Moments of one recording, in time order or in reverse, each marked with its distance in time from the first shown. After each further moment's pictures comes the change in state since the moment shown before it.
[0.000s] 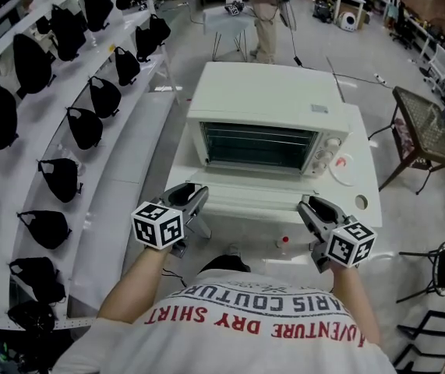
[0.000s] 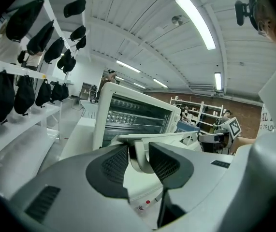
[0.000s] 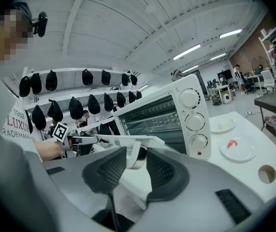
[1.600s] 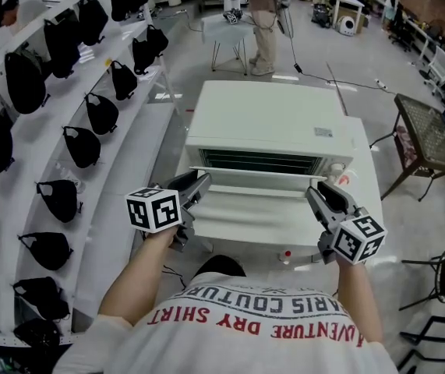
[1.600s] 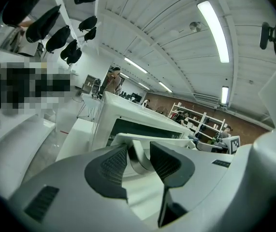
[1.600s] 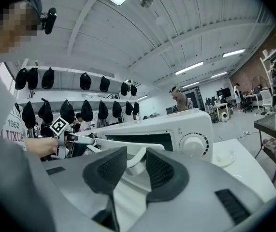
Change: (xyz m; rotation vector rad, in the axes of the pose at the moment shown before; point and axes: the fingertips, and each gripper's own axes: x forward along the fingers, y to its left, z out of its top) left arm 0.044 0.023 0.085 -0.152 0.007 -0.034; right arm 0.032 -0.027 0.094 -0.109 -0.123 -0.072
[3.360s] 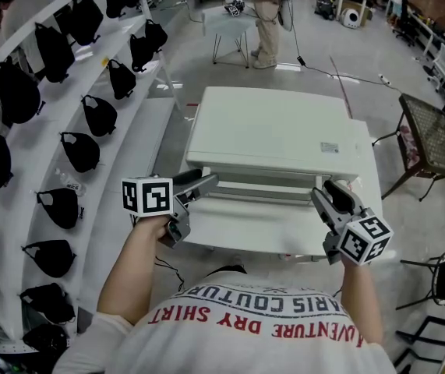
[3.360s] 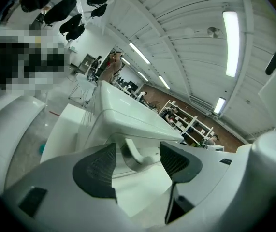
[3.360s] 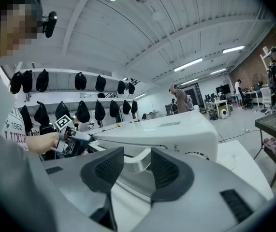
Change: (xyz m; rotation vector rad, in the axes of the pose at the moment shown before) left arm 0.024 0.005 0.032 -0.156 0.152 -0.119; right arm 0.023 -0.023 0.026 0.025 0.033 -0.001
